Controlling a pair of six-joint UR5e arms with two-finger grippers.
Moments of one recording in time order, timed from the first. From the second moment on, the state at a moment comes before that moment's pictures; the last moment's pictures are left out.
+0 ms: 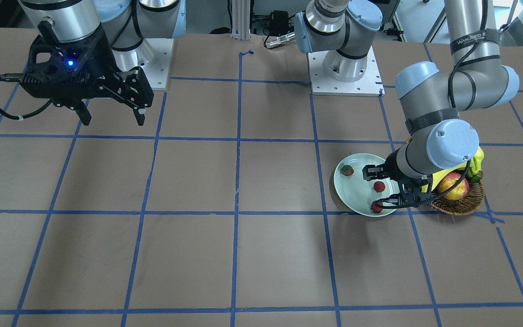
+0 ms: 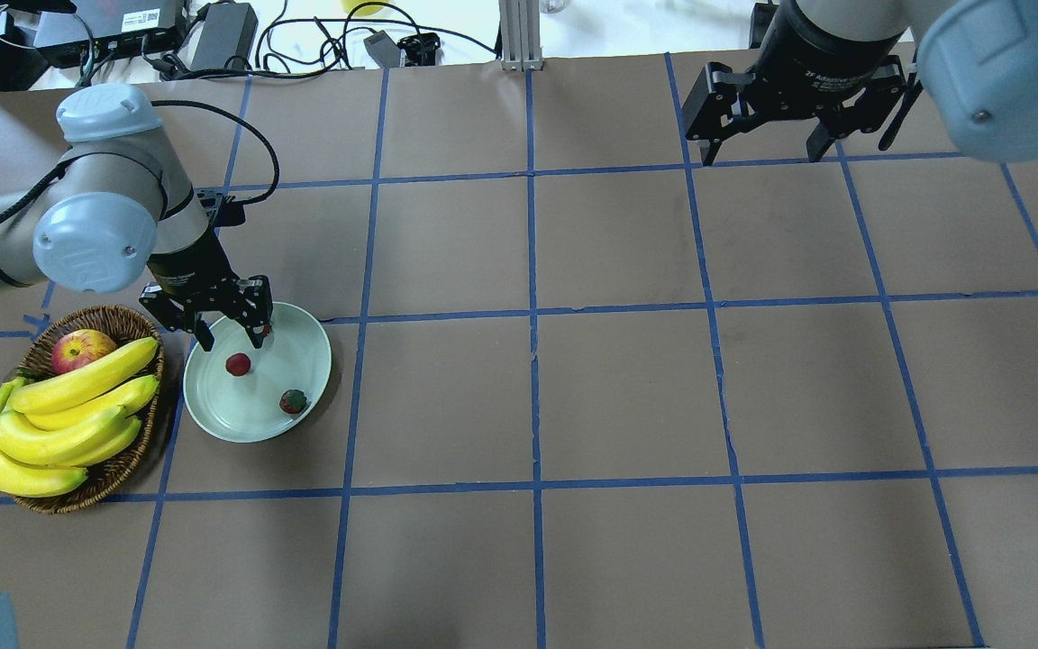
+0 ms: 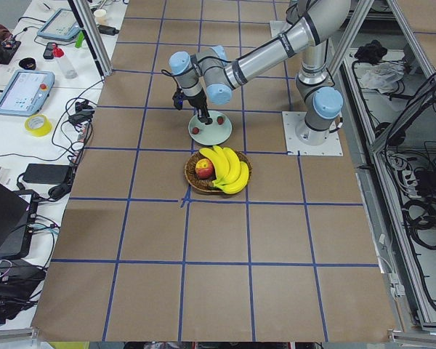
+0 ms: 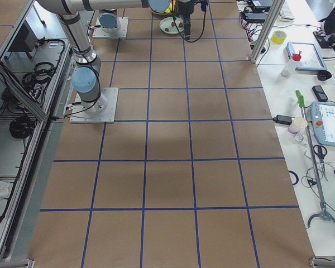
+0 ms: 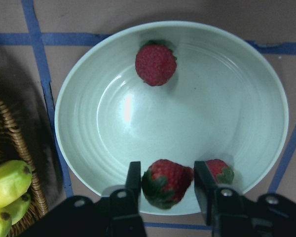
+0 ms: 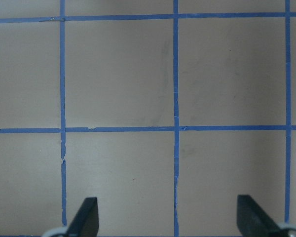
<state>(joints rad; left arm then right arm) -1.36 -1.85 -1.83 -1.32 1.67 0.14 1.63 -1.56 1.53 -1.68 -1.56 0.06</state>
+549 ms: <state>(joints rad) -1.38 -1.76 -1.65 -1.44 1.66 0.13 1.63 -1.56 1.53 -1.68 -1.56 0.06</state>
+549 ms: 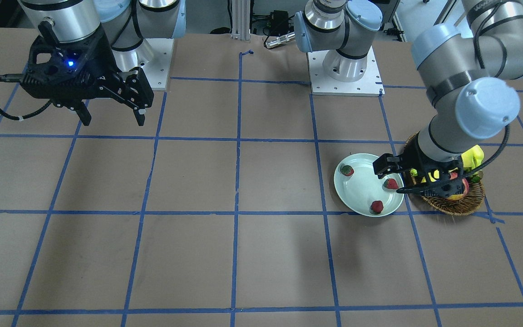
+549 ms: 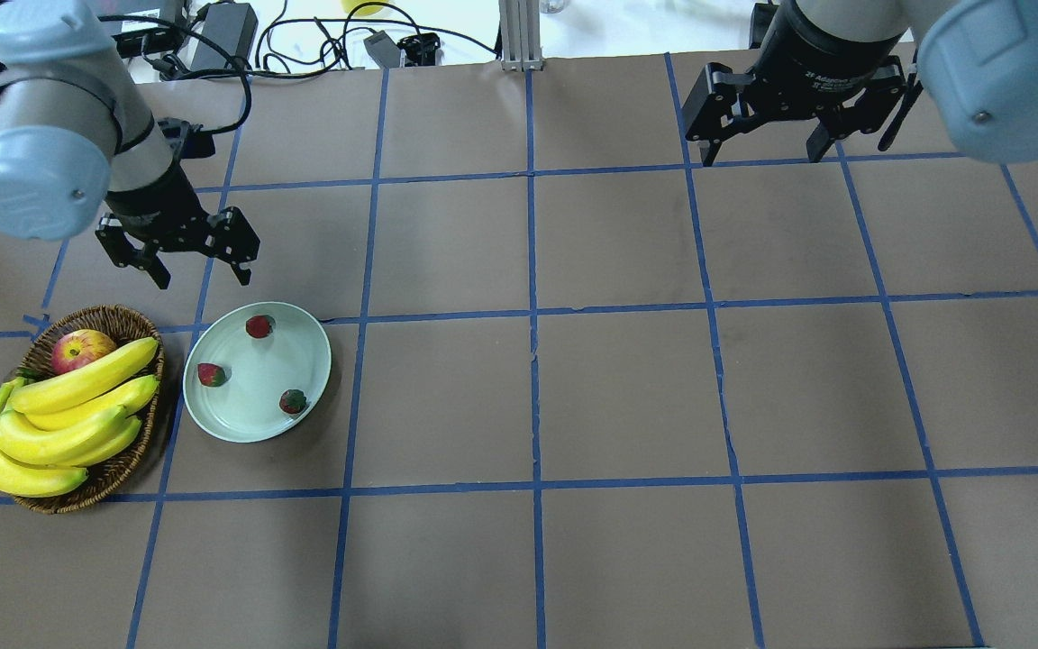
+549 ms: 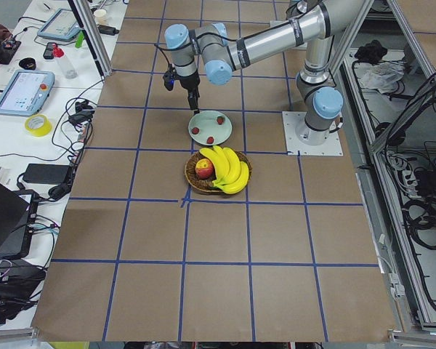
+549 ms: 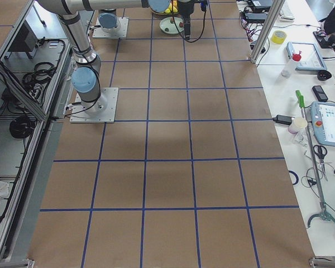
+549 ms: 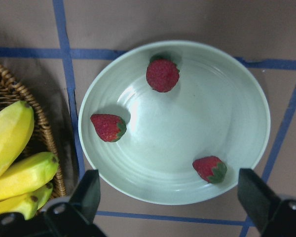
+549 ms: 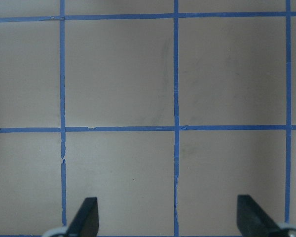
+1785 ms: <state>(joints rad) -1.56 -1.56 -1.51 -1.66 1.58 -0.09 1.63 -1.56 1.53 -1.68 -1.56 0.06</state>
